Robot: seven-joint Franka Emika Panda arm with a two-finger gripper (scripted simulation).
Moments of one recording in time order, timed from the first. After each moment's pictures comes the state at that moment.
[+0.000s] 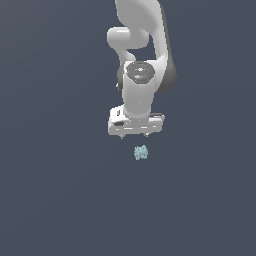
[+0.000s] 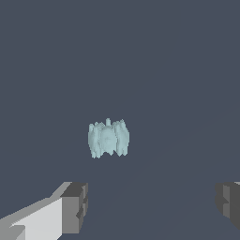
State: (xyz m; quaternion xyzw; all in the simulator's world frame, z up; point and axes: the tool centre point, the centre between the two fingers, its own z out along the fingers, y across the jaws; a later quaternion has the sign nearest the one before) arm -0.007 0.026 0.165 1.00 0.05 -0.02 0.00
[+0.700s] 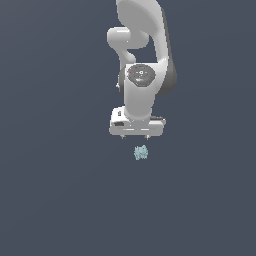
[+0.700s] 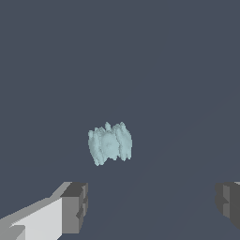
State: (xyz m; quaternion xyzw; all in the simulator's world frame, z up) arm -0.006 0.030 0.157 1.00 -0.01 -0.02 0.00
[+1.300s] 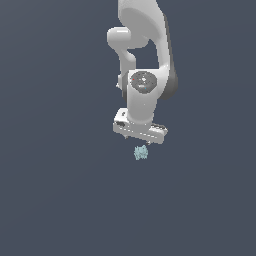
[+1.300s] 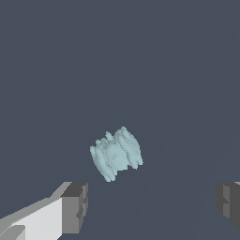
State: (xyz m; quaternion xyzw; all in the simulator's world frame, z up) arm -0.004 0.040 0.140 0.99 -0.15 -0.02 0.00
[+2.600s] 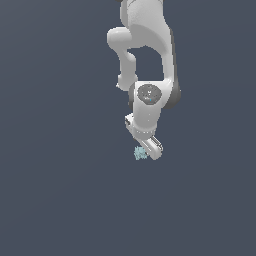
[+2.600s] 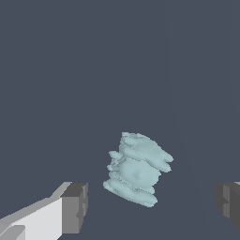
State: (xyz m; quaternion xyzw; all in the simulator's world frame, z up) arm 0.001 0.060 0.100 0.88 -0.47 0.00 0.00
